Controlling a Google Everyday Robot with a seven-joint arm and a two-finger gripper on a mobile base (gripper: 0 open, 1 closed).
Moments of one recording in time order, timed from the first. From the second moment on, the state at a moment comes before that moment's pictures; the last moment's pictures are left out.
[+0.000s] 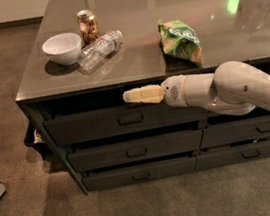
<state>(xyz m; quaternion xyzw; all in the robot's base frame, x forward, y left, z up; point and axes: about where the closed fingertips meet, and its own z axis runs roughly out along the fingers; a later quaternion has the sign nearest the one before) 0.610 -0.037 0.797 -0.18 0.79 0.41 0.42</state>
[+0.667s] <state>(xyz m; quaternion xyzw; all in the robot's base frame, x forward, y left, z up) 0.637 -0.026 0.792 -0.18 0.79 0.41 0.43</state>
